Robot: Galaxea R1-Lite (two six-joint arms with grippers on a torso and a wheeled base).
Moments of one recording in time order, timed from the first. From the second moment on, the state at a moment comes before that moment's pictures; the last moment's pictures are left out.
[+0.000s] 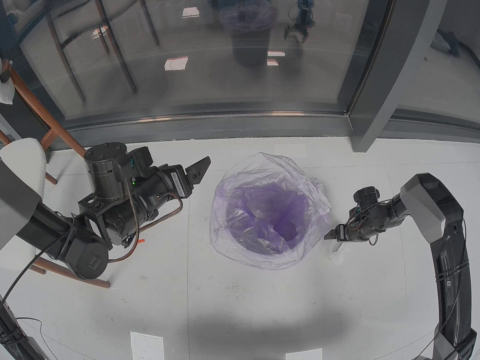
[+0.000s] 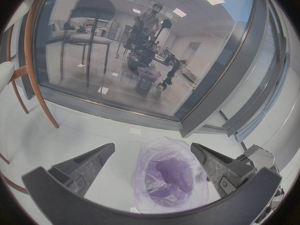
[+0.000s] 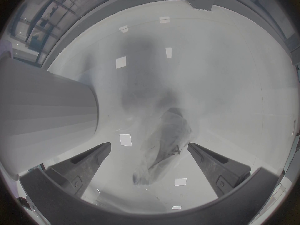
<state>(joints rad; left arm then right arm) -0.44 1.88 -0.78 -1.04 0.07 -0.33 0.08 2.71 -1.64 -0.03 0.13 0.14</state>
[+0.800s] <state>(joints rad) -0.44 1.88 -0.78 -1.04 0.09 -0.34 0.04 2.64 -1.67 -0.01 0.12 0.16</state>
